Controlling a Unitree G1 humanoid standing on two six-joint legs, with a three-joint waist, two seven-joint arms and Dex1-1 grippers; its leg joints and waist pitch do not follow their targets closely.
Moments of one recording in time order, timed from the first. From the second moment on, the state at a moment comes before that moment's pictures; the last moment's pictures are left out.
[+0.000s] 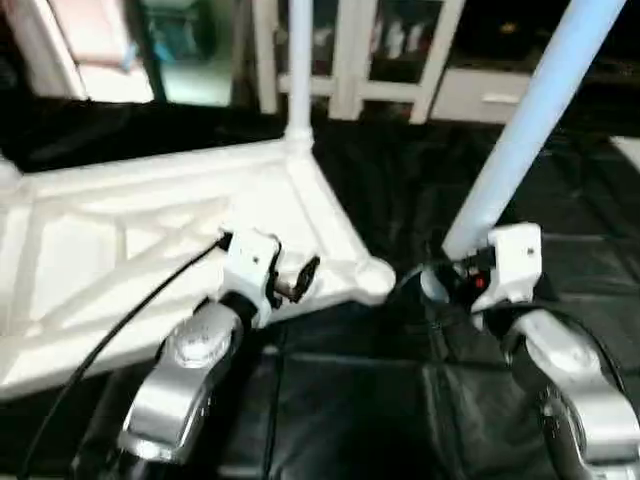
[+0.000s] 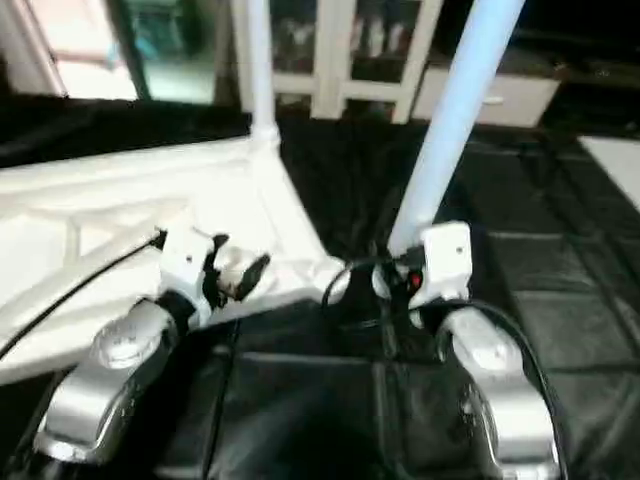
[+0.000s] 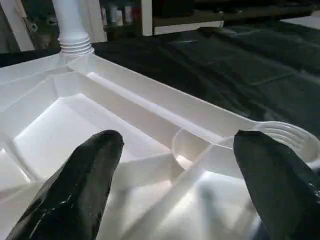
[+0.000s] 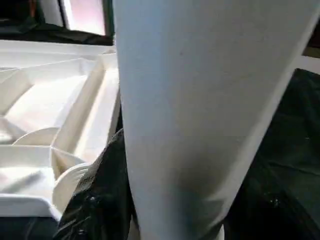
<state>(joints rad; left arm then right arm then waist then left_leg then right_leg) -0.16 0.18 -0.17 -0.16 -0.13 0.38 -0.28 -0.07 -0.25 -0.03 -0.30 0.22 0.47 0.26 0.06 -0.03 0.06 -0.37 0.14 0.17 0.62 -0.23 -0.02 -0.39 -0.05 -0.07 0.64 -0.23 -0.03</state>
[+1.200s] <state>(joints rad) -0.66 0.28 -0.35 0.62 -0.08 0.21 -0.94 -0.11 -0.45 -0.15 -0.25 0.36 0.48 0.54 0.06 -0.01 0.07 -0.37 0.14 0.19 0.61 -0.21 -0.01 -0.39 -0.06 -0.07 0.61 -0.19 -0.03</state>
